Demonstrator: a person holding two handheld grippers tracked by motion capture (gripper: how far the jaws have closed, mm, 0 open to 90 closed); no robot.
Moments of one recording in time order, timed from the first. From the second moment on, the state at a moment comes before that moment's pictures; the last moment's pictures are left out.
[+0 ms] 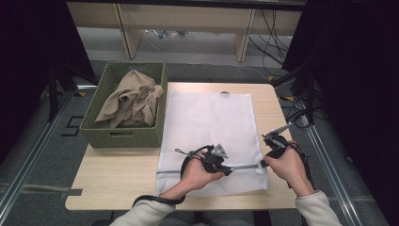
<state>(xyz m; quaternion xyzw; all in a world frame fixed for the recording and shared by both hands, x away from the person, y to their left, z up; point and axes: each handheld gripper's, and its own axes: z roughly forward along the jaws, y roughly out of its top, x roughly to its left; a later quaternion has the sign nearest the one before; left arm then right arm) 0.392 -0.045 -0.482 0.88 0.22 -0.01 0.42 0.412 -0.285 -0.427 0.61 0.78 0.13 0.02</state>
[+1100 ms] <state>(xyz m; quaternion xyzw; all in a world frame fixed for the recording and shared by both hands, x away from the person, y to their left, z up) 0.389 -0.020 -0.481 0.88 0.23 -0.01 0.42 0.413 -0.288 -0.430 0.60 0.79 0.13 0.03</state>
